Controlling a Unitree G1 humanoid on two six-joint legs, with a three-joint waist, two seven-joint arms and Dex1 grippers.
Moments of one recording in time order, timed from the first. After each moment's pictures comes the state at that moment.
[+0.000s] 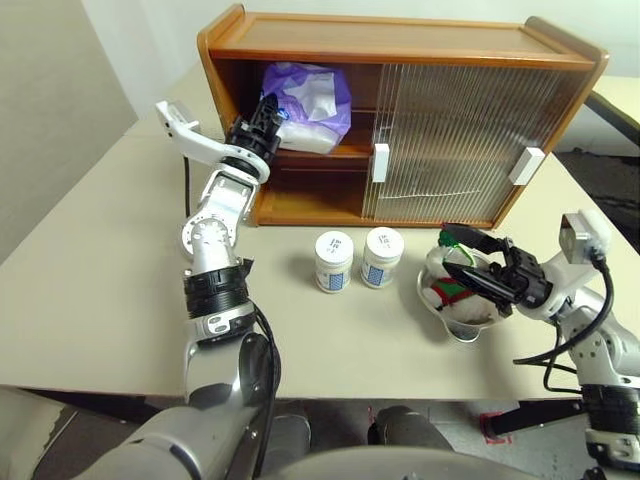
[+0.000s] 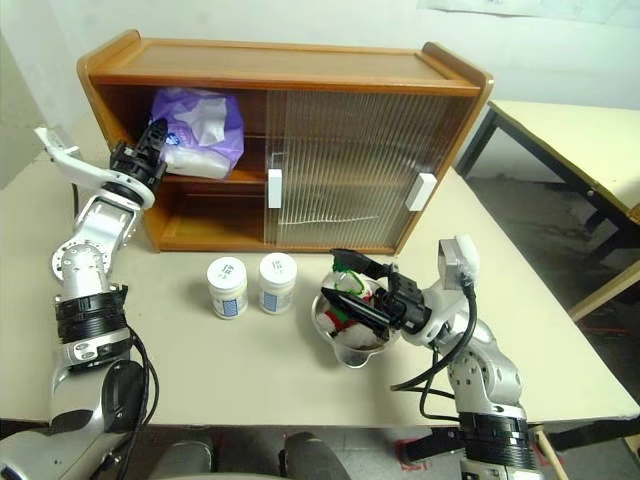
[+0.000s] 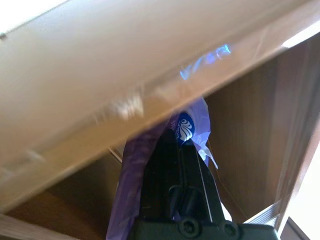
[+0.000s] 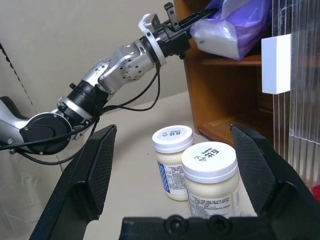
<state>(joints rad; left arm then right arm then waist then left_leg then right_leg) -0.71 0.03 0.42 0.09 -0.96 0.51 -0.01 -0.09 -0.45 -0.21 -0.03 0.77 0.29 1.30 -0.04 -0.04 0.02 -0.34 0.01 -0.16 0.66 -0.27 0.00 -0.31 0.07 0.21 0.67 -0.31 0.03</state>
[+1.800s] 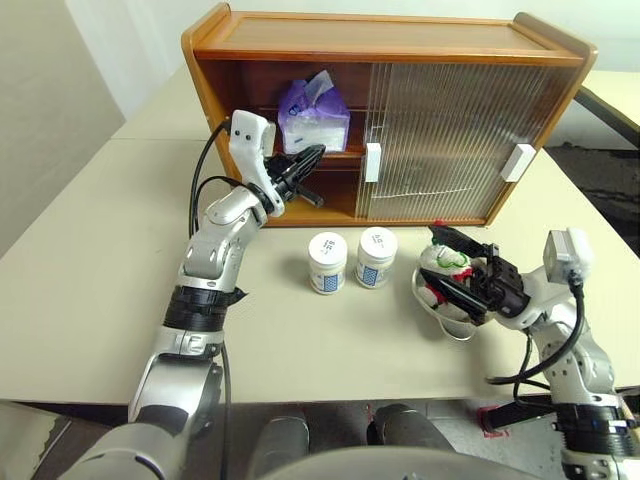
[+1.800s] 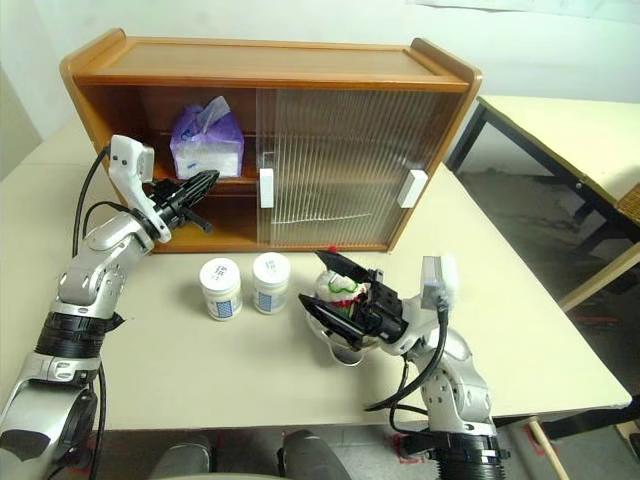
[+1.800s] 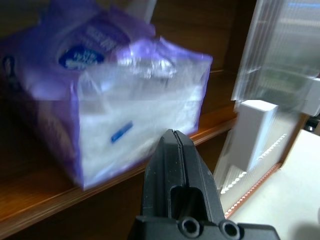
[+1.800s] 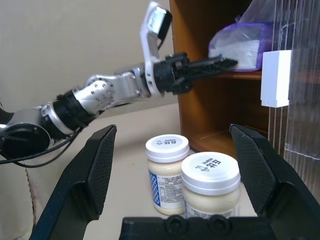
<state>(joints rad) -0.58 0.32 0.00 0.16 -0.33 0.28 -0.51 -0.01 -0.33 -0.13 -0.12 0.70 0.10 1.22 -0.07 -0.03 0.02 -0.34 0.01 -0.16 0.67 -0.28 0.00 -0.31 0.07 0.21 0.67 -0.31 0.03</state>
